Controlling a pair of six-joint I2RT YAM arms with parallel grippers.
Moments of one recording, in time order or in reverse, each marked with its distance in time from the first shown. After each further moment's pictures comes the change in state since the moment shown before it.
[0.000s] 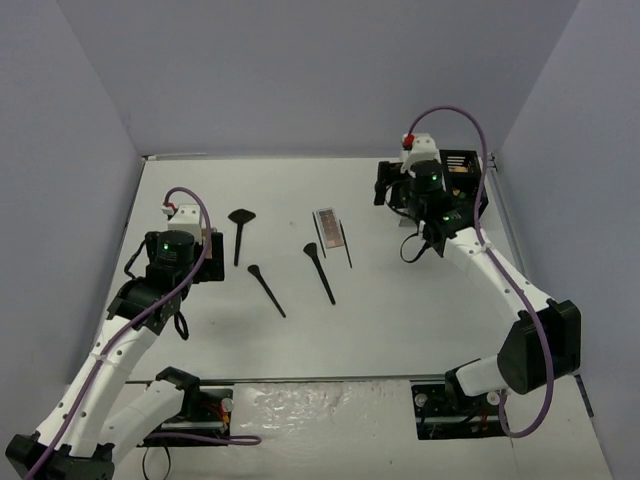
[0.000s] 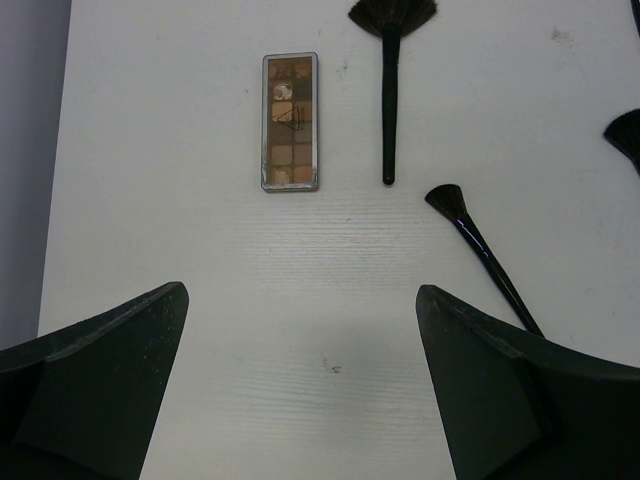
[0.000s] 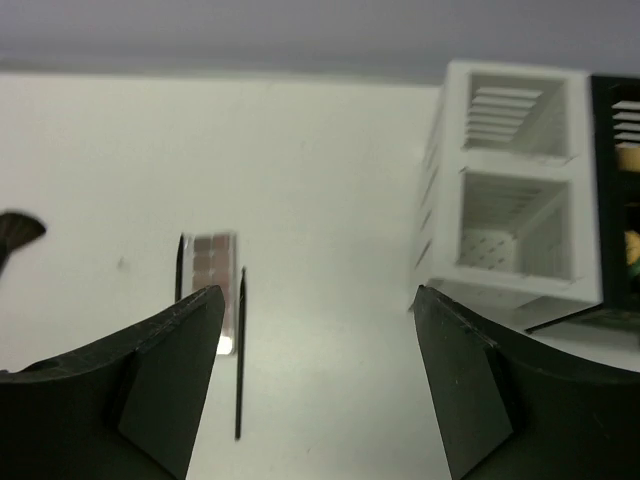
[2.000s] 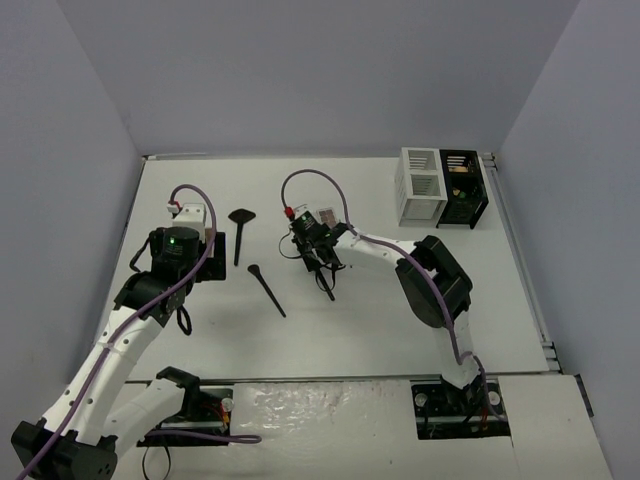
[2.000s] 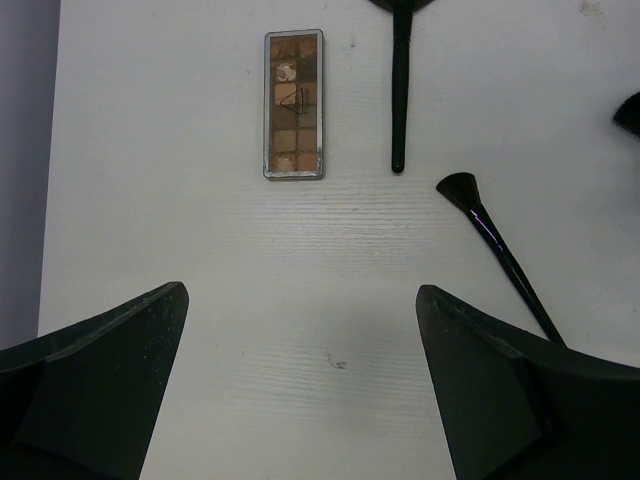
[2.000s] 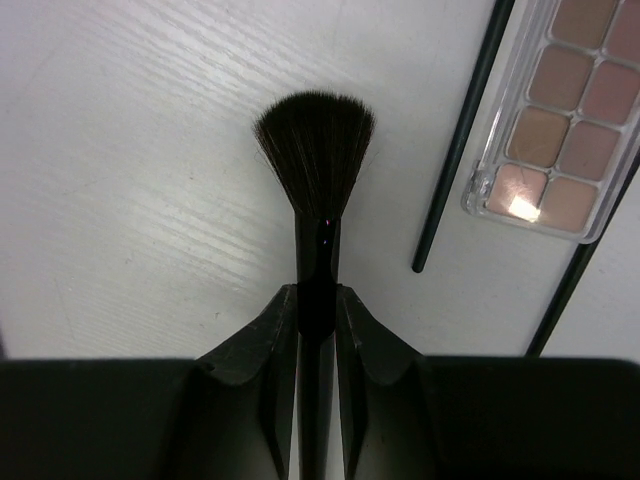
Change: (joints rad) left arm 0.012 0.055 0.000 -0.003 0.001 -0.001; right arm 0.470 0.648 0.250 -0.284 0.045 0.100
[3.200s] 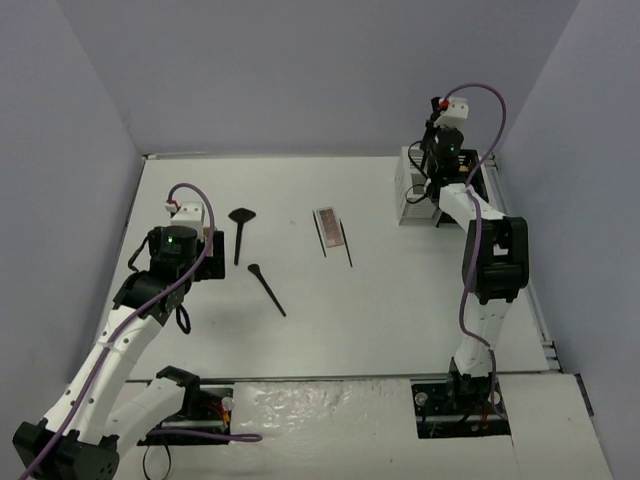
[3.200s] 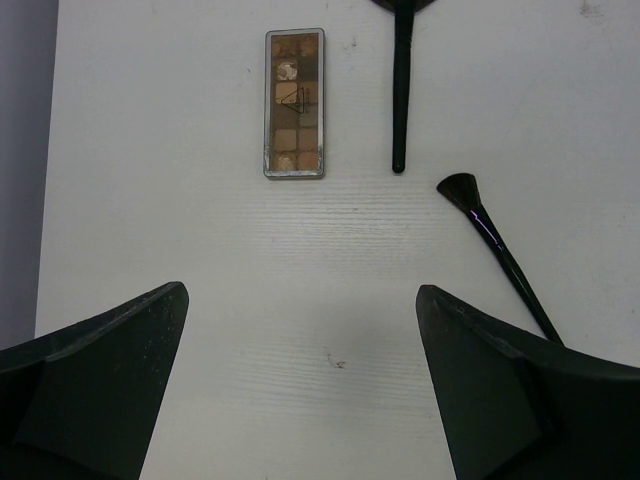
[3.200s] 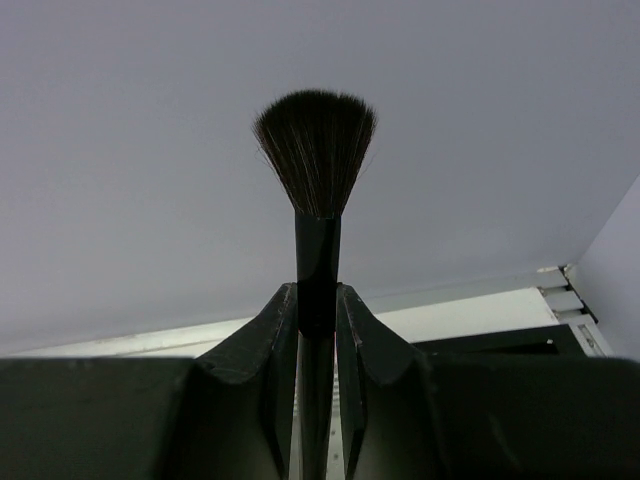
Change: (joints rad) left arm 0.019 -0.001 0.000 0.000 0.016 0.000; right arm -0.726 -0.026 0.073 0.955 0.013 -0.213
